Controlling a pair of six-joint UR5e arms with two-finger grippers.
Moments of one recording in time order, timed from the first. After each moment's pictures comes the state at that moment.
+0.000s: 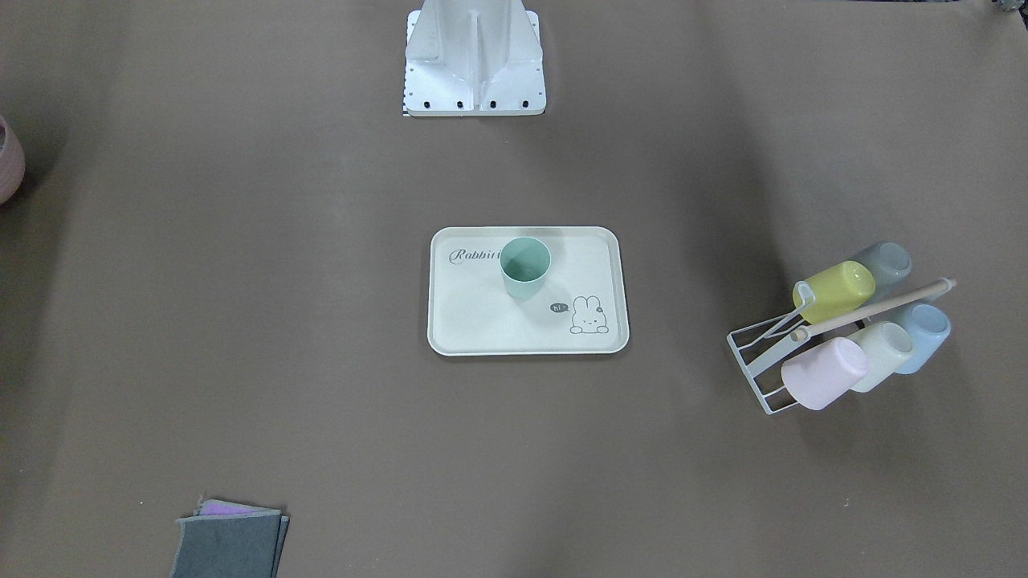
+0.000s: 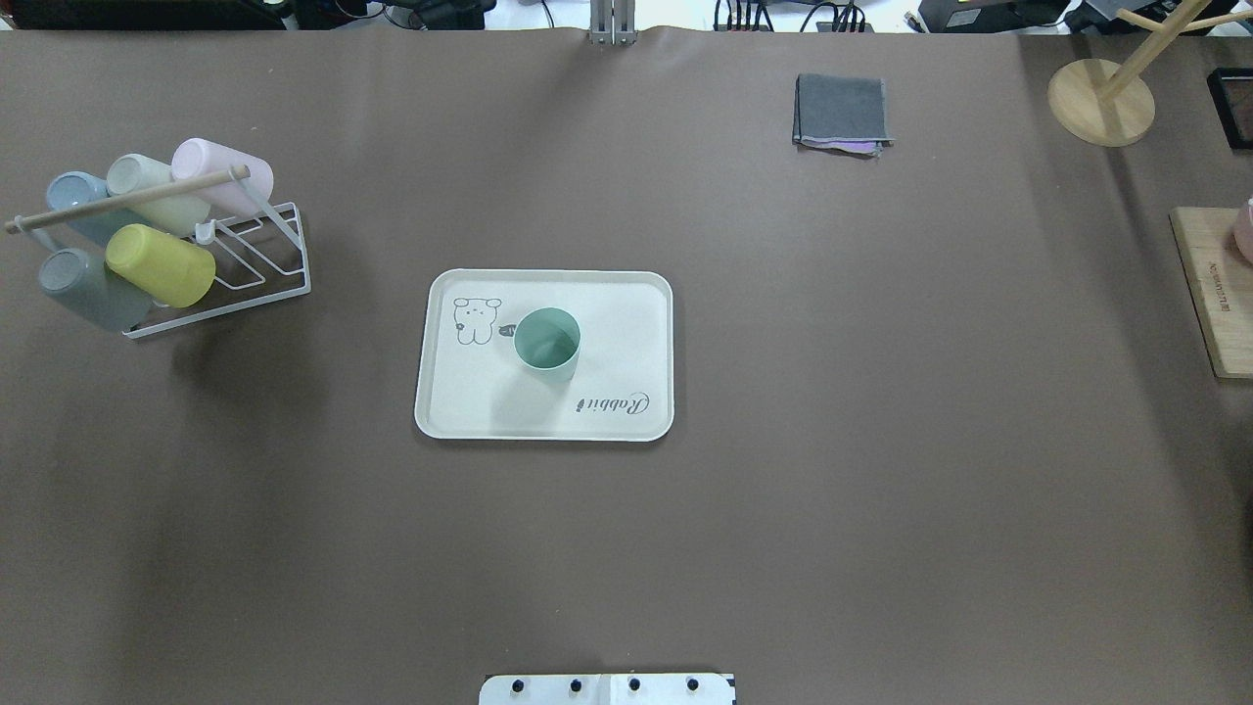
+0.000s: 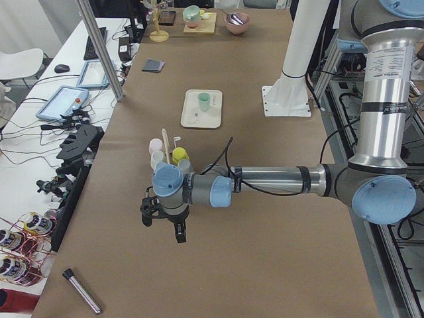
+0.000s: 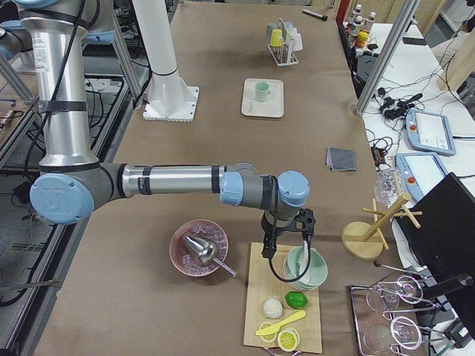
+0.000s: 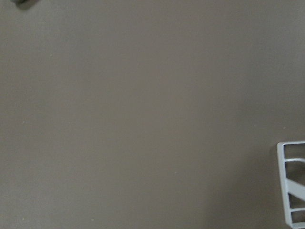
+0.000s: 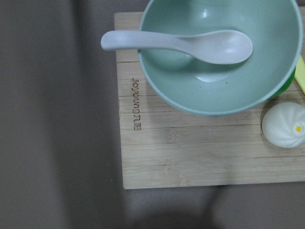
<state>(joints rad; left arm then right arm) -1.54 -1.55 -1.54 -1.65 -2.35 -0.21 1.53 -1.53 1.59 -1.73 2.33 0.03</state>
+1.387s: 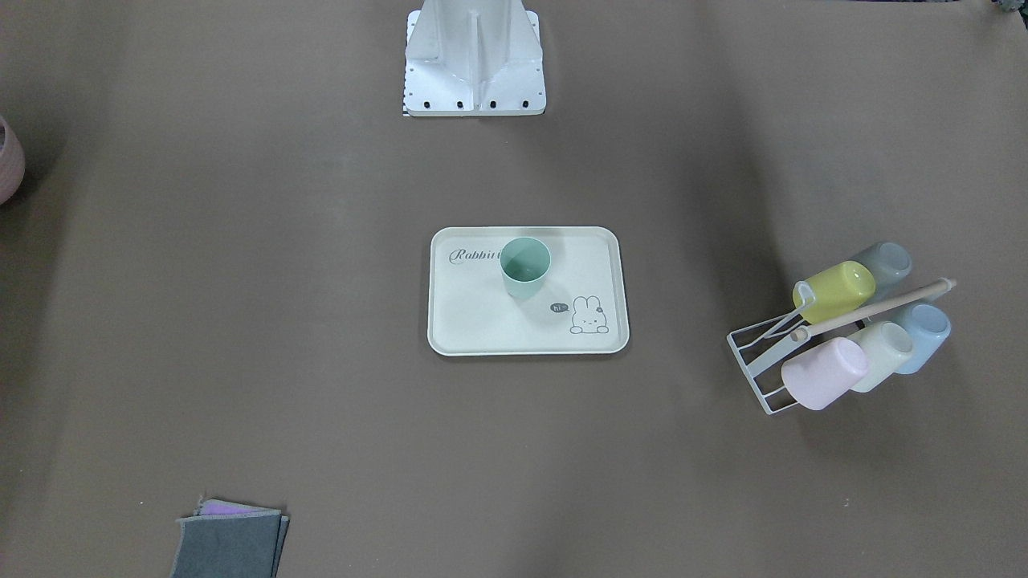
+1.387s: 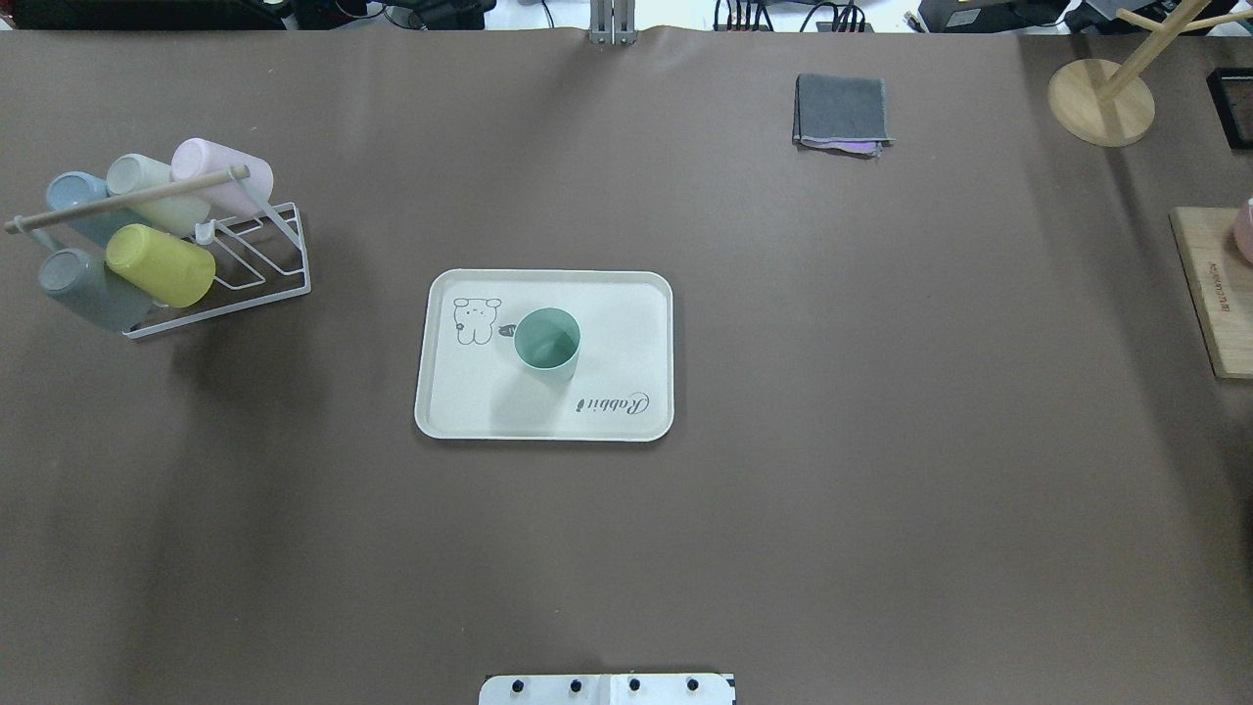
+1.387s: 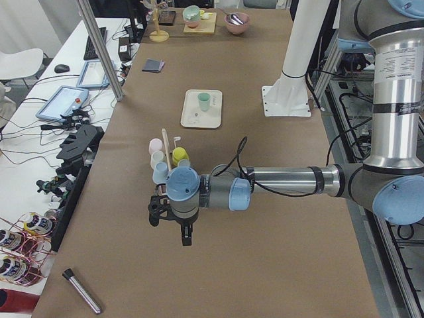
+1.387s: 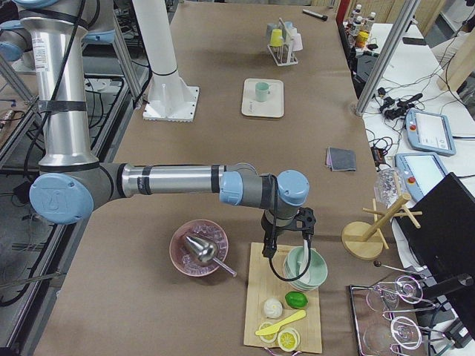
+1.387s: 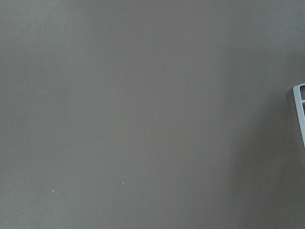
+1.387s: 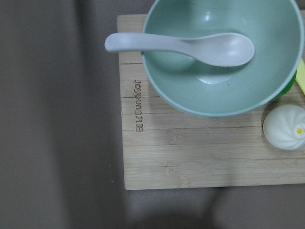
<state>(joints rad) -1.62 -1.50 -1.62 -1.65 -2.39 -0.11 1.53 -1.53 1.59 -1.72 2.33 0.03</state>
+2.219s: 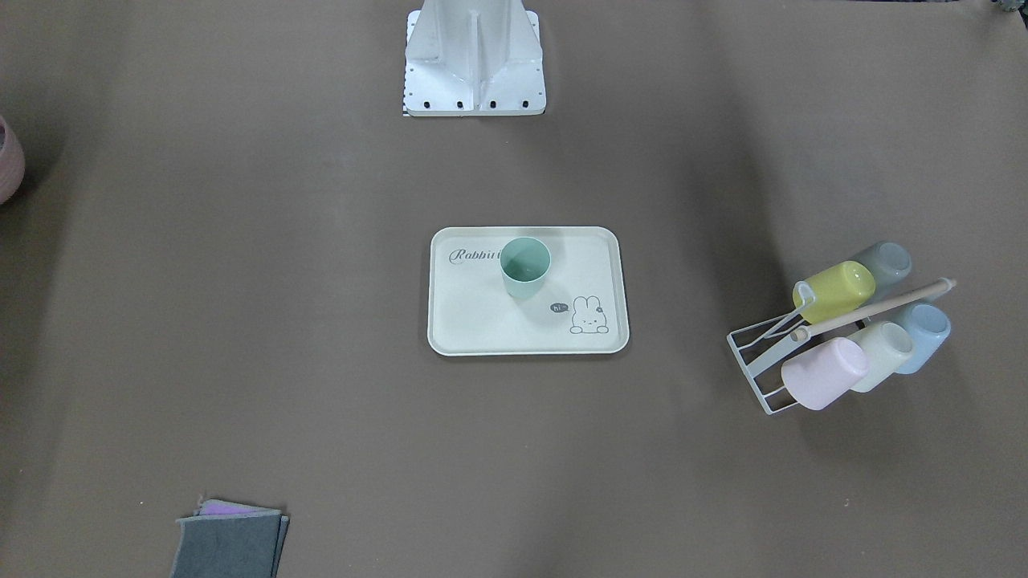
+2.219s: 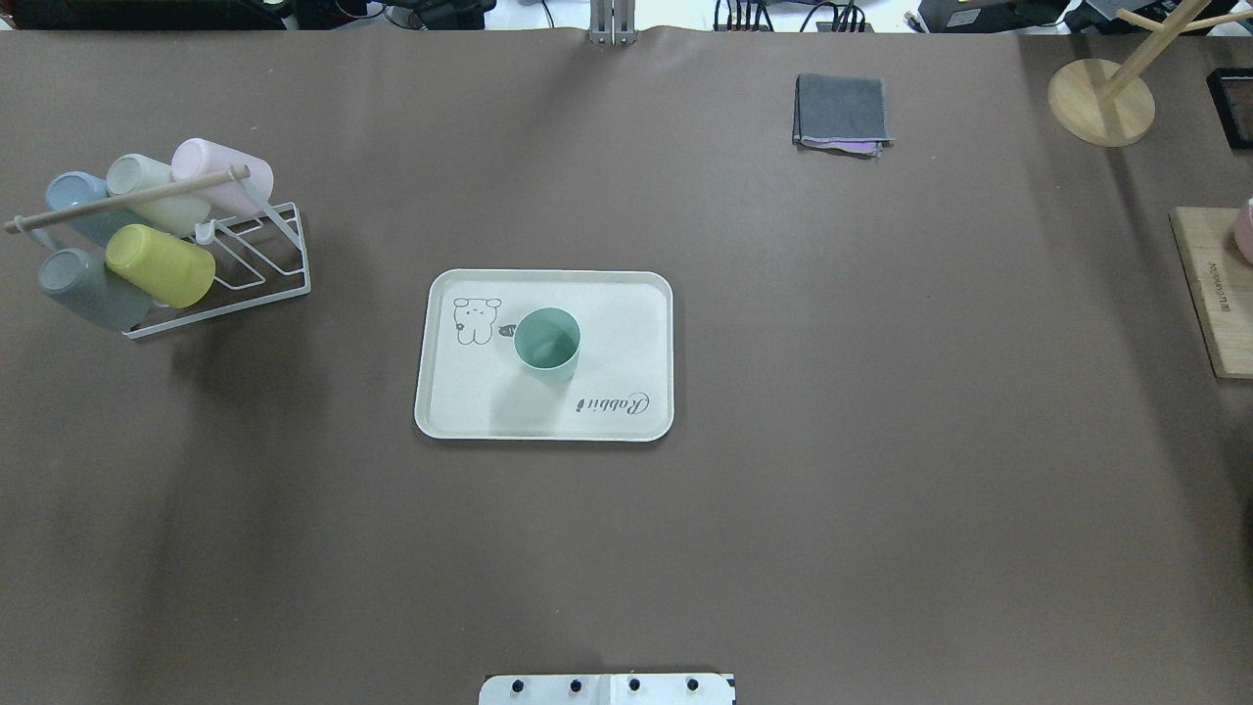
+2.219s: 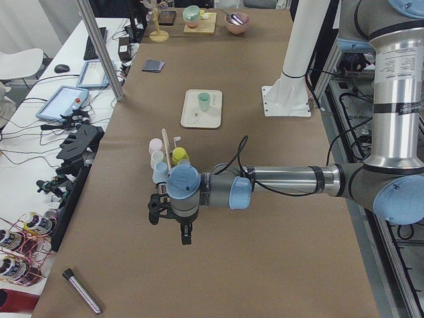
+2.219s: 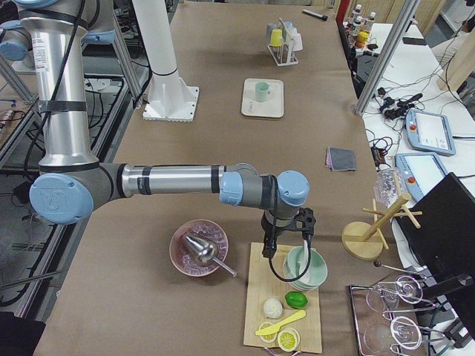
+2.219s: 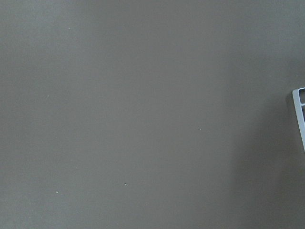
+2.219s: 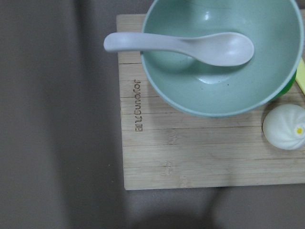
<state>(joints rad) -1.62 -1.50 -1.63 -1.65 -2.39 -0.11 1.53 -1.53 1.59 -1.72 2.33 0.03</state>
